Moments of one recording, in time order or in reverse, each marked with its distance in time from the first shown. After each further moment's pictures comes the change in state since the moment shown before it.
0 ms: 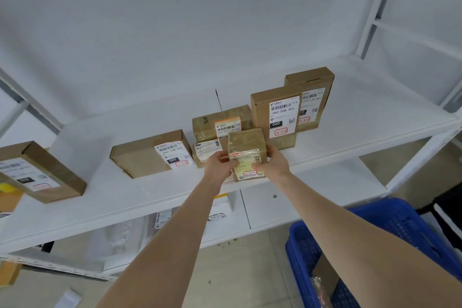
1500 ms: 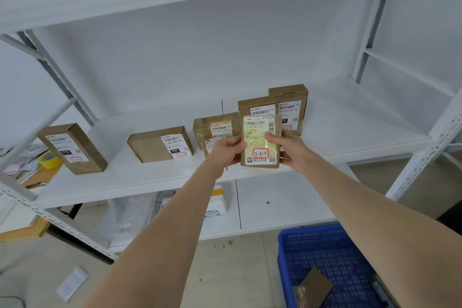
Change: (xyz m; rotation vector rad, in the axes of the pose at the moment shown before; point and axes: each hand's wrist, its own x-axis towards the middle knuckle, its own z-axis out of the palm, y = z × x) left_hand -0.116 0.052 0.060 -0.032 -0.112 0.158; right_hand -0.072 -0.045 -0.138 0.447 -0.285 0.061
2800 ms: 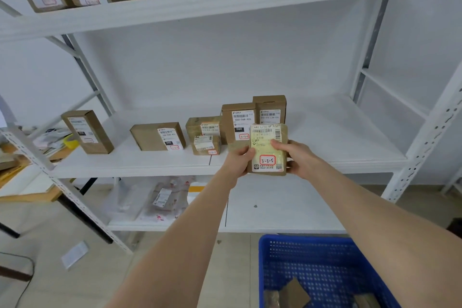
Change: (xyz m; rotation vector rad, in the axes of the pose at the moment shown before) left_hand -0.058 0.000 0.145 -0.088 0.118 0.002; right_hand -0.048 -0.022 -0.117 -0.101 -0.096 0.026
